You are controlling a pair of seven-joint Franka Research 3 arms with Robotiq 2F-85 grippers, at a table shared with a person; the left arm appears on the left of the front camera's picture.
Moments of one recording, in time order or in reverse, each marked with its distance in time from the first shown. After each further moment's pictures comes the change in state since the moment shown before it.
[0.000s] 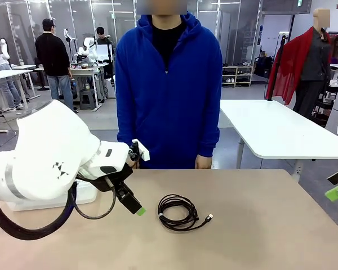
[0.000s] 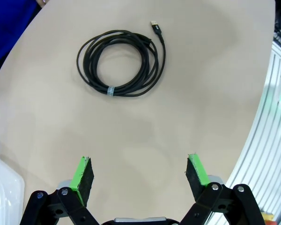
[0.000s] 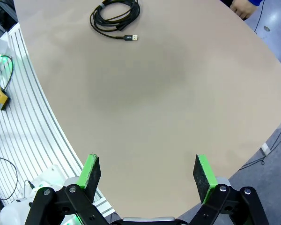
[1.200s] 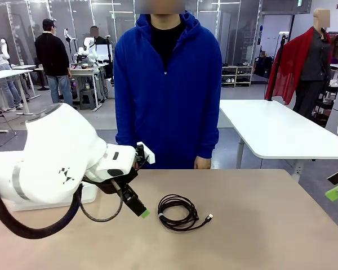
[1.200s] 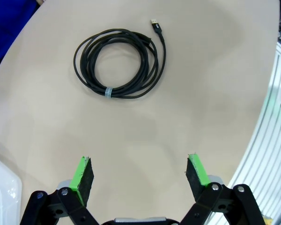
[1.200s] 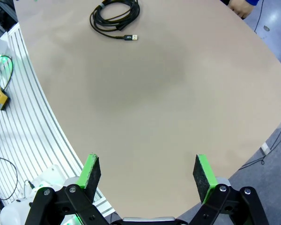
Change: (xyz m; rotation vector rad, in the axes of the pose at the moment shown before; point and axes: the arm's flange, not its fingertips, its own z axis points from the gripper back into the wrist) left arm 0.008 -0.007 -0.012 0.018 0.024 0.015; right arm 0.000 0.000 0.000 -0.001 0.001 -0.001
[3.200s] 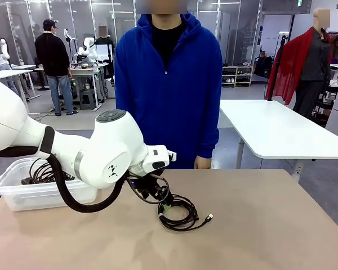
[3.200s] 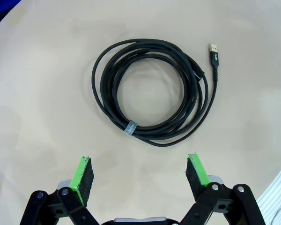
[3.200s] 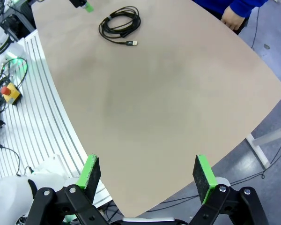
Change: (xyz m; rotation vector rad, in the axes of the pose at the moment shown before) left arm 0.063 0.034 -0.092 0.051 0.143 0.319; right arm -0.065 -0.040 0.066 0.062 -0.131 0.029
